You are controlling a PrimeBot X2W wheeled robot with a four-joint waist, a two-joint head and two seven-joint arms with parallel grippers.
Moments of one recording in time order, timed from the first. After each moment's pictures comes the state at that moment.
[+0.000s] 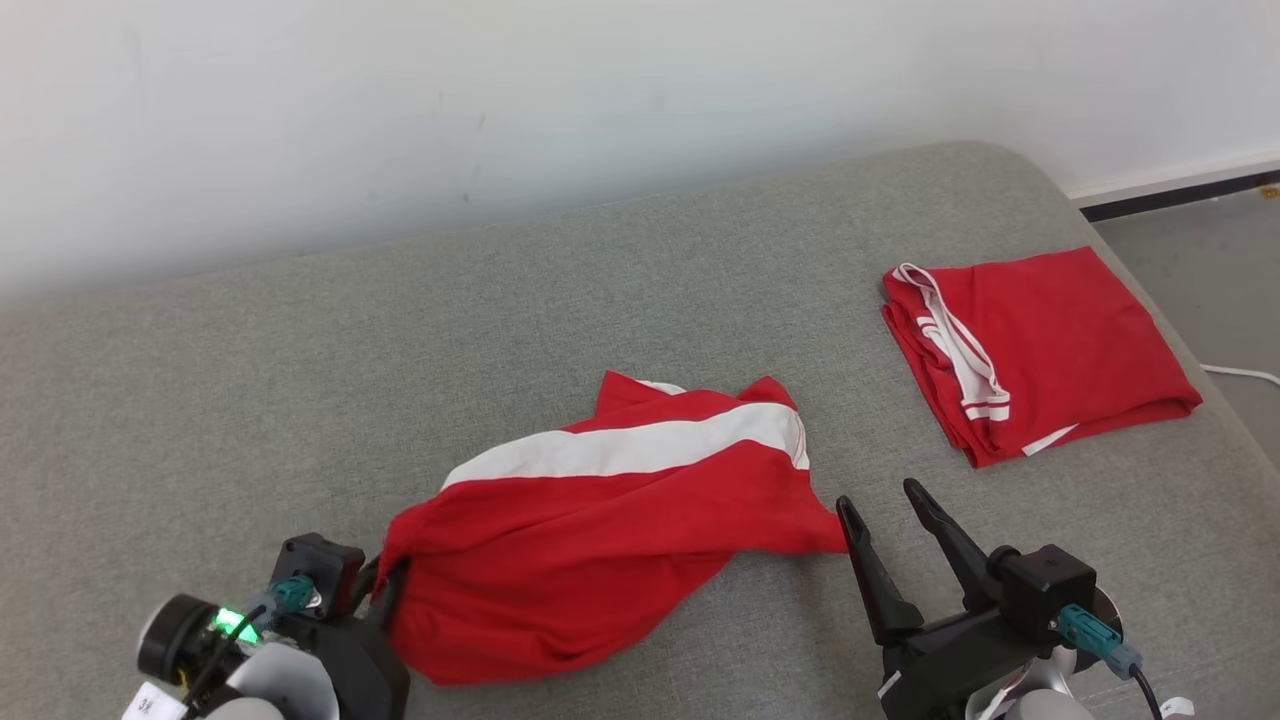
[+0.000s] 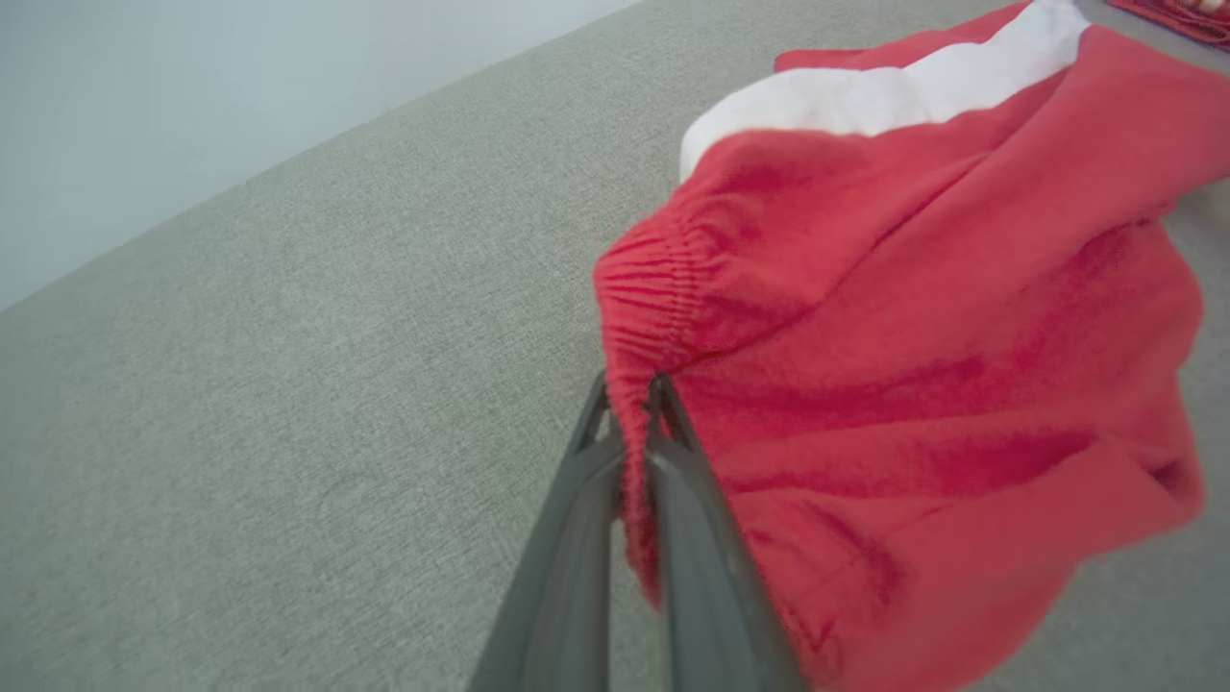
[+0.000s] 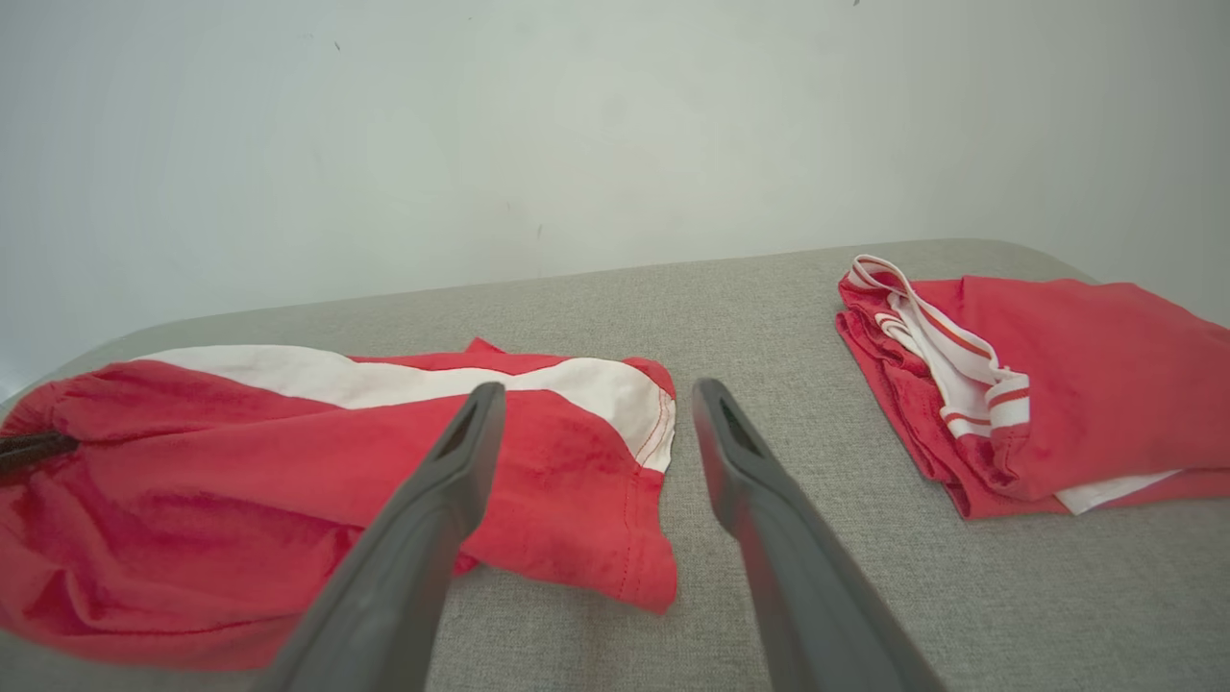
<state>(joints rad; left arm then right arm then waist) -0.42 0.53 -0.75 0.34 -0.57 0.11 0.02 -0.22 -0.18 0.34 0.39 0.36 0.13 -0.26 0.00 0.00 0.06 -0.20</state>
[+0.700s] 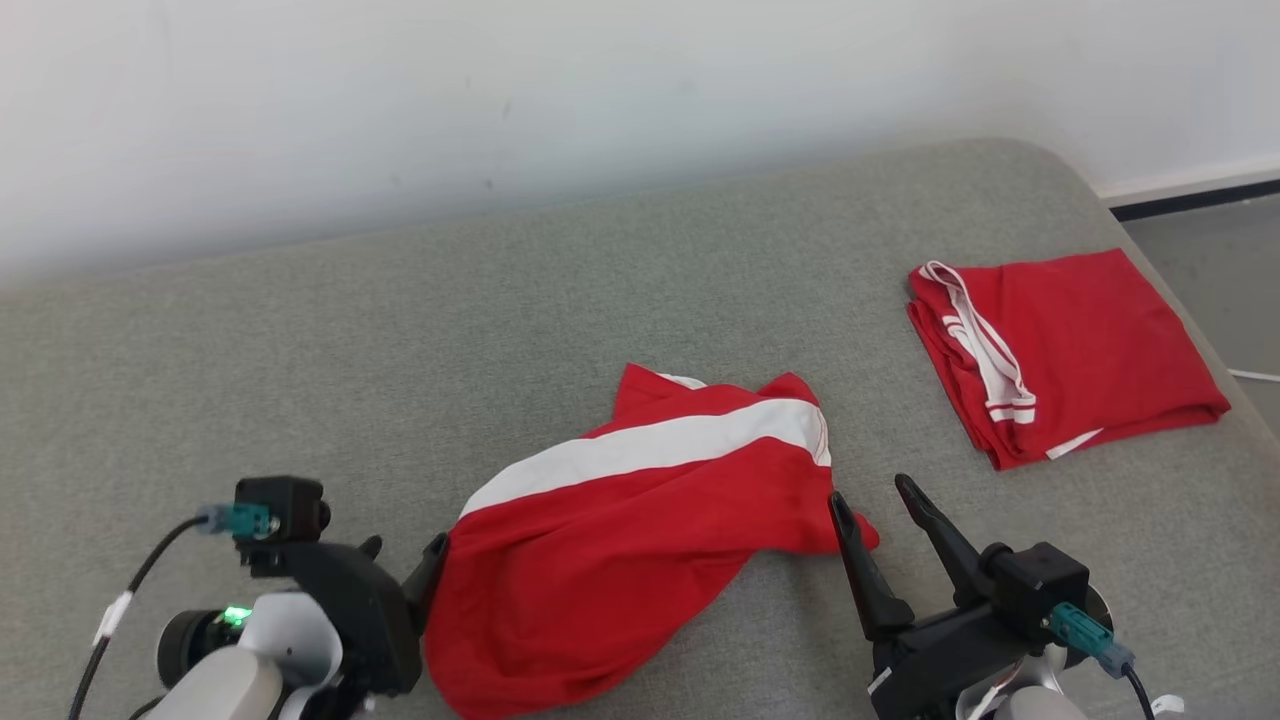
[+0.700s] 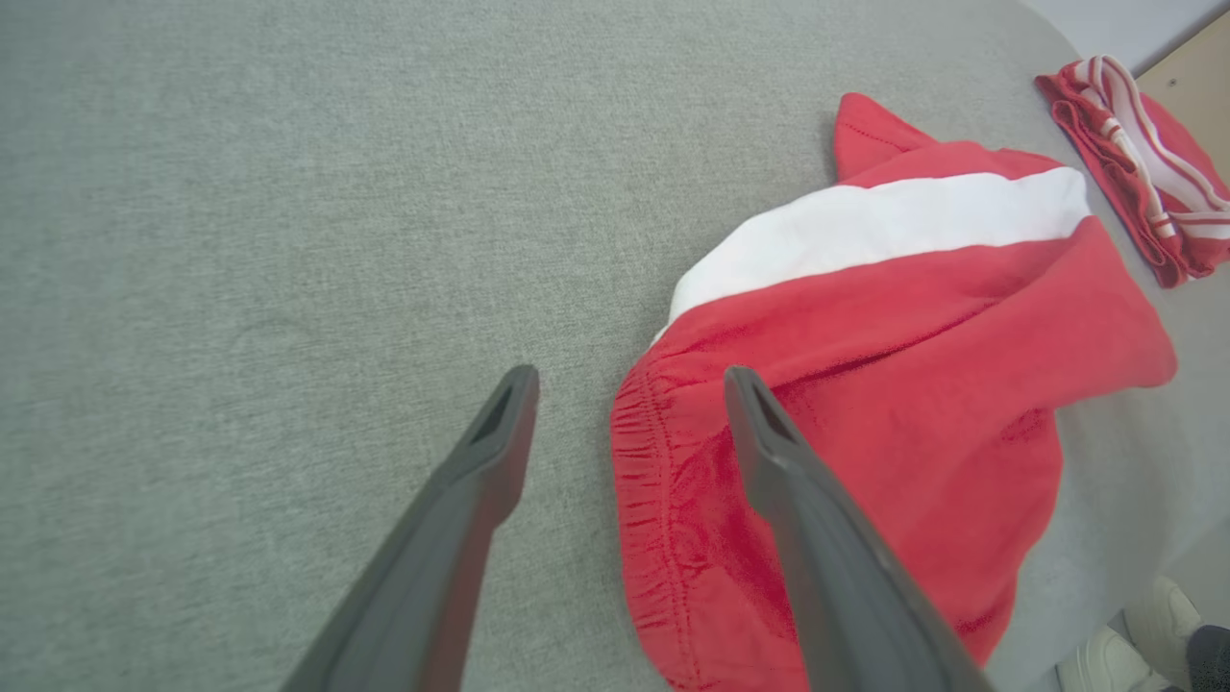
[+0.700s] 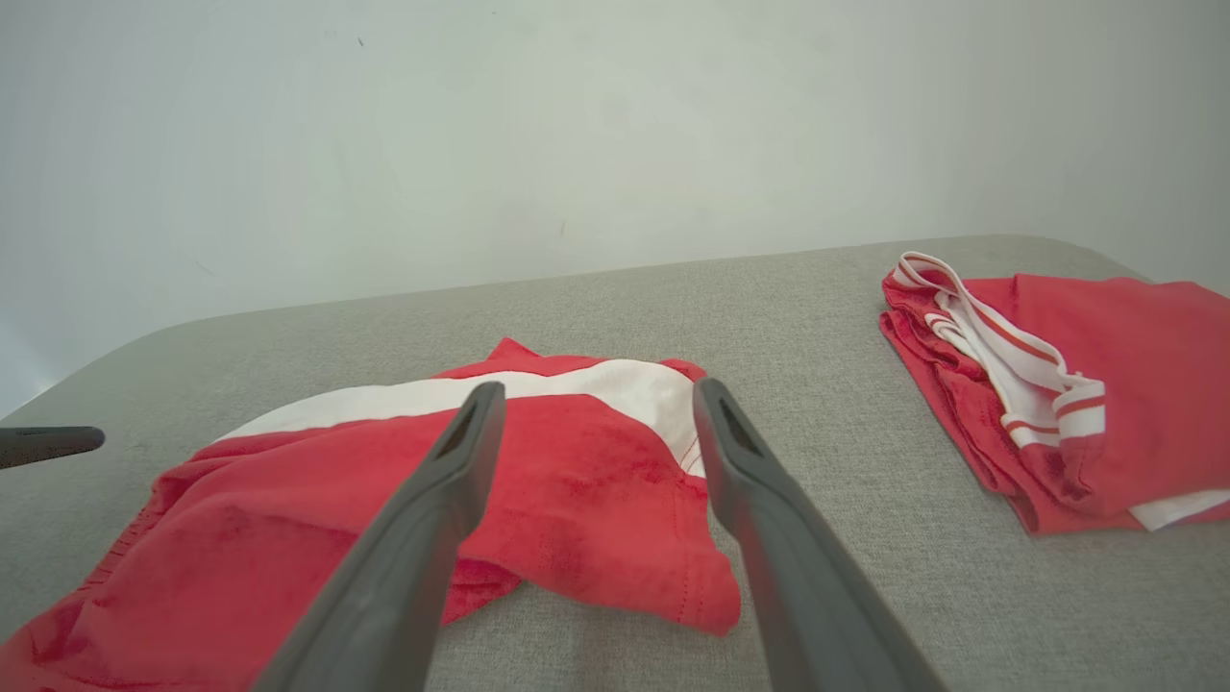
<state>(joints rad) -0.38 0.49 -0.61 0.20 -0.87 0.21 0.26 -0.22 -0.16 0.33 0.38 0.35 0.13 -0.26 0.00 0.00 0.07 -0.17</state>
